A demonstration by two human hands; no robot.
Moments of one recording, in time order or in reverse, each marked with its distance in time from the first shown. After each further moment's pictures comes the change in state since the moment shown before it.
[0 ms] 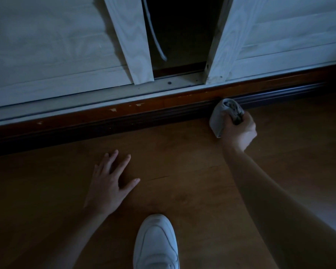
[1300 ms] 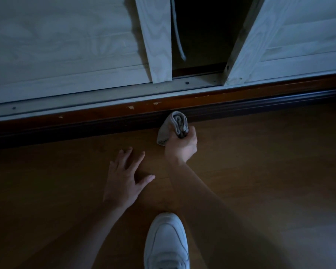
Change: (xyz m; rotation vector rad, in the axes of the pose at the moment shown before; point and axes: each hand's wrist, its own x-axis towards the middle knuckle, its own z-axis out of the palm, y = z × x) left_hand 0.000 0.009 0.004 -0.054 0.046 -0.031; right_hand -0.139 -0.038 0.091 0.281 -0.256 0.247
